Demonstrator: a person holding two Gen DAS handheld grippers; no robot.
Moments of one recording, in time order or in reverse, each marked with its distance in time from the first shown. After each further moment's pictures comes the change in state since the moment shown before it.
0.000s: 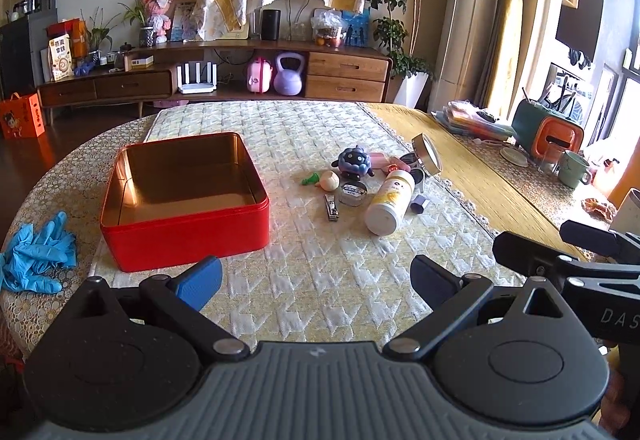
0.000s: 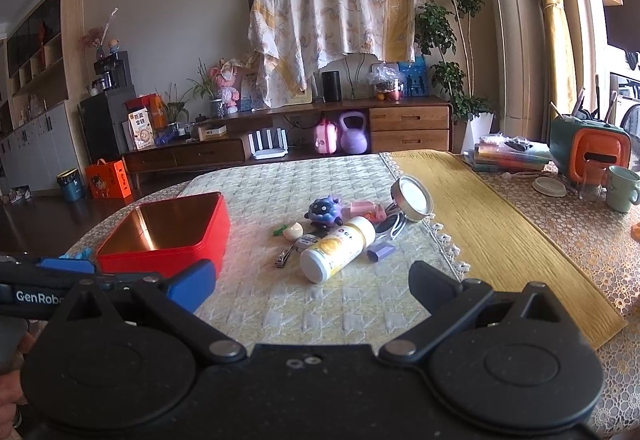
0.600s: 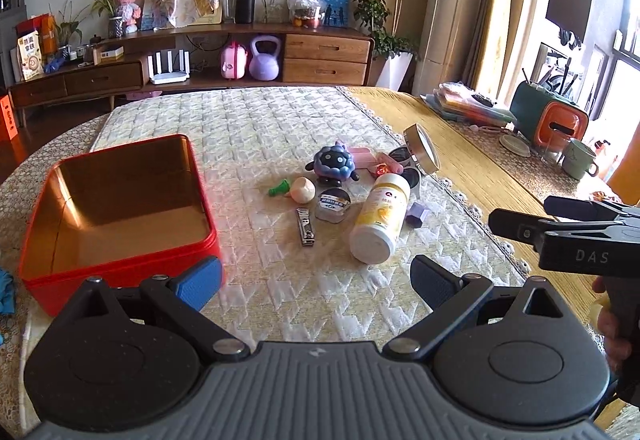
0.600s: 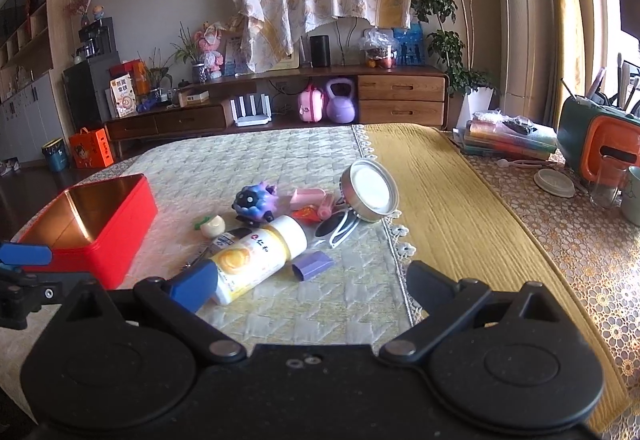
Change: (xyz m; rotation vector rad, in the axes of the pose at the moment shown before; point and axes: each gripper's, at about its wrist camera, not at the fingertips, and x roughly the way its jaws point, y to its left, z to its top) left arm 0.093 -0.018 0.031 0.032 0.054 -0.060; right arm 0.106 -0.085 0.026 -0.038 0.133 -0.006
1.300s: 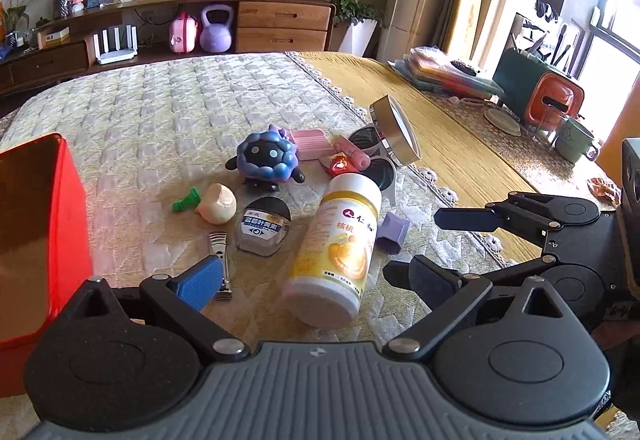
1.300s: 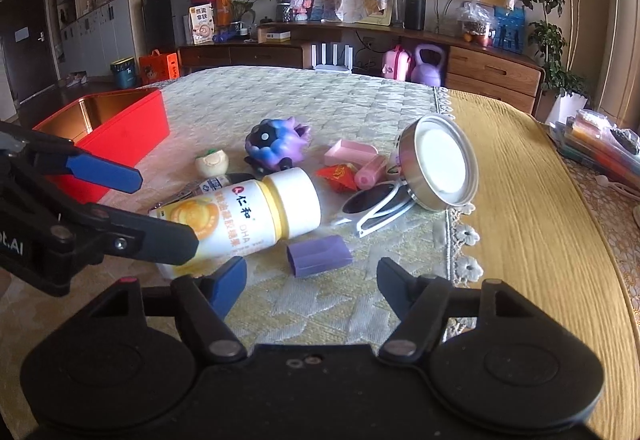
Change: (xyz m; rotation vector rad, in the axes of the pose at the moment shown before) left arm 0.117 -0.032 0.029 0.041 0.102 -0.112; right arm 0.097 -0.019 -0.002 -0.240 0.130 0.218
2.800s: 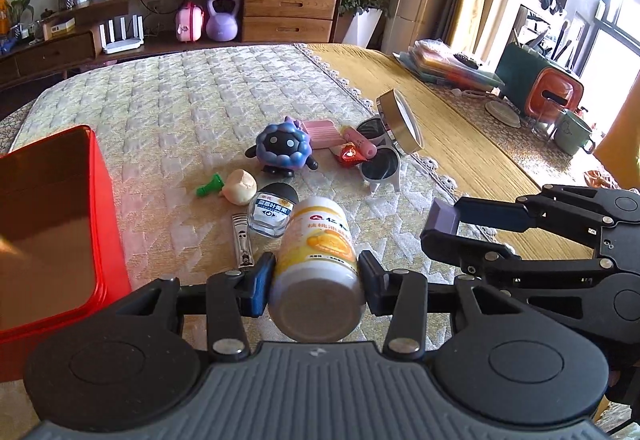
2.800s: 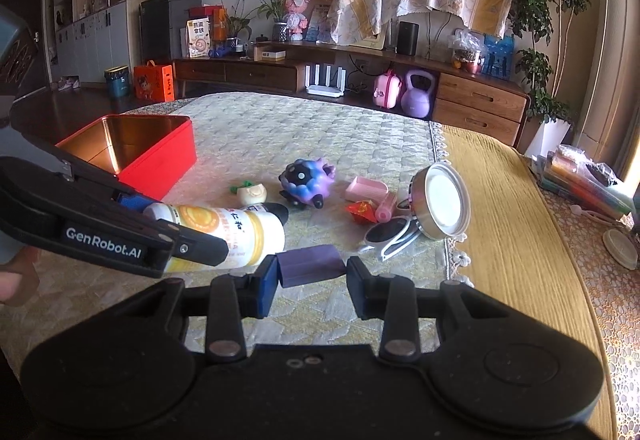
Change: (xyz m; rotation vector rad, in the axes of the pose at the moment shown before) left arm -0.034 0.008 -0.004 -0.013 0.028 0.013; right arm -0.050 0.043 0.018 -0.037 -0.063 -0.071
